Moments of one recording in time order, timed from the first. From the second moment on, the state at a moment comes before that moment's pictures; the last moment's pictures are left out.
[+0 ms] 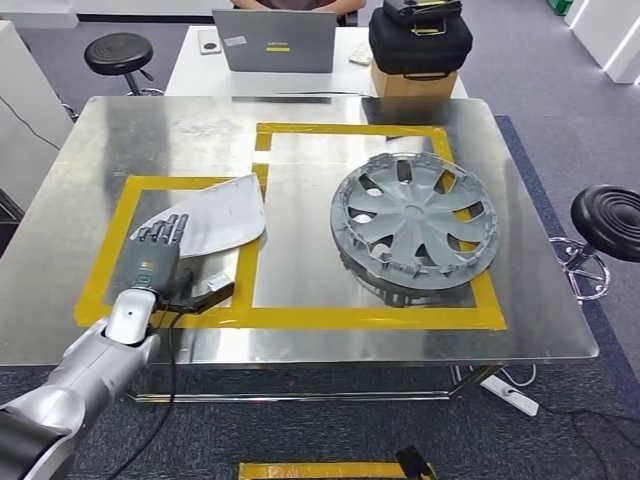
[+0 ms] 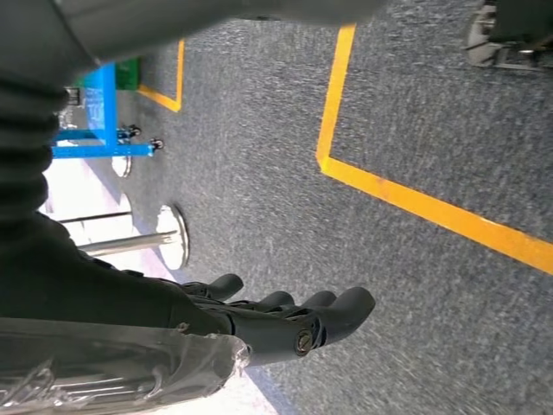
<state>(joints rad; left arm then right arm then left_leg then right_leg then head) -0.68 0.07 -0.51 -0.42 -1.57 0.65 0.19 -0.19 0.20 -0.91 -0.23 1.43 -0.21 0.31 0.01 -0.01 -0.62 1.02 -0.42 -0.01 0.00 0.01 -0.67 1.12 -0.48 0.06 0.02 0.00</state>
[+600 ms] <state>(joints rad) -0.47 -0.01 -0.30 -1.00 -0.90 0.63 -0.31 -0.16 0.20 -0.91 -0.23 1.40 -0.22 0.30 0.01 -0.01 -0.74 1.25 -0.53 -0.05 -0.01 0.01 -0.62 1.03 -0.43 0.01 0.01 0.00</state>
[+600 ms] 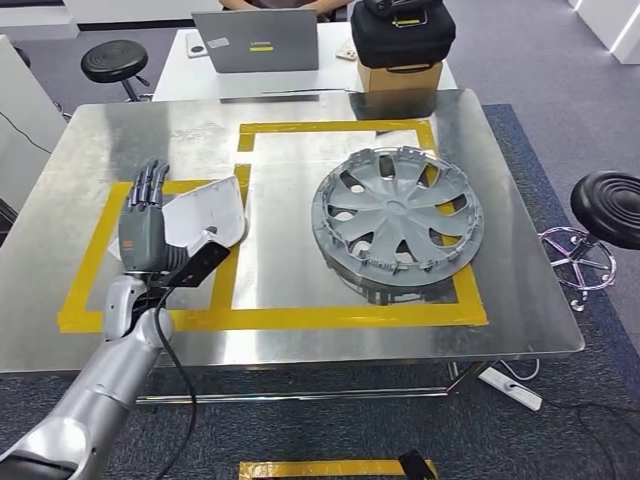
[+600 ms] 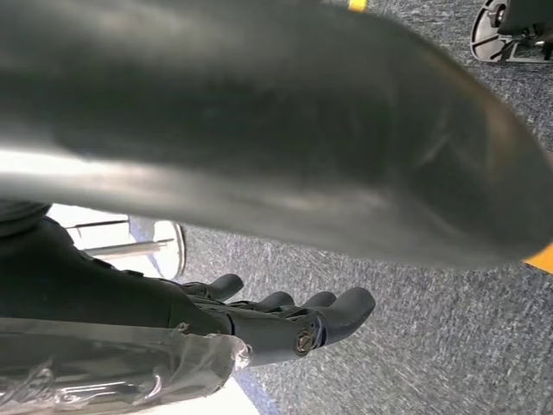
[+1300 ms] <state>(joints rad) -0.14 -0.20 -0.28 -1.71 0.02 0.30 -0.63 -0.12 0.20 -0.91 -0.23 1.36 -0.27 0.28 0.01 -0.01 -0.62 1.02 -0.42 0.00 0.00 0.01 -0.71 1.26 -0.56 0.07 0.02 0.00</state>
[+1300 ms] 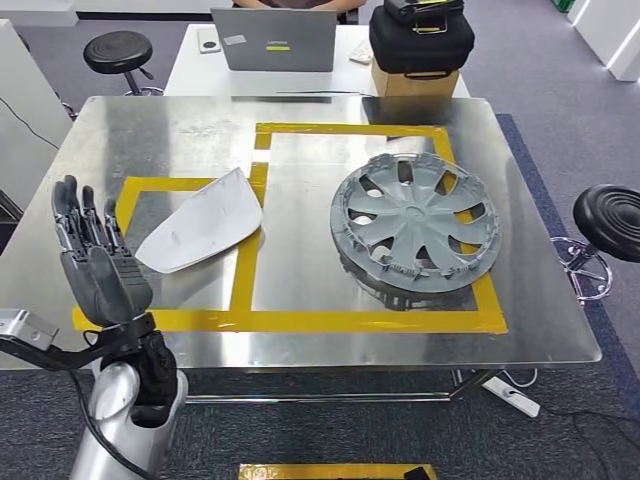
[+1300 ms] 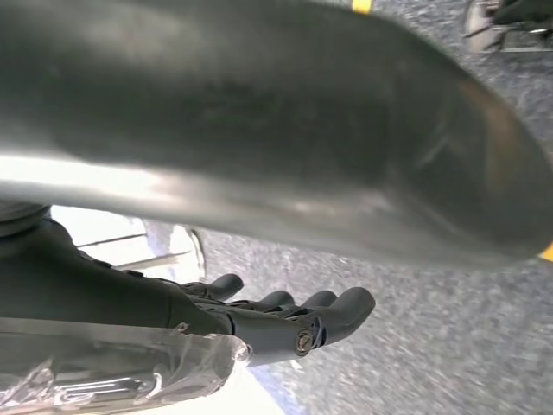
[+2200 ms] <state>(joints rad) -0.04 -0.21 -0.49 -1.80 0.18 0.01 -0.50 -0.09 0.20 -0.94 -0.23 1.32 -0.27 0.24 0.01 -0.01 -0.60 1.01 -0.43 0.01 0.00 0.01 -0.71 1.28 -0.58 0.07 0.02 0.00</state>
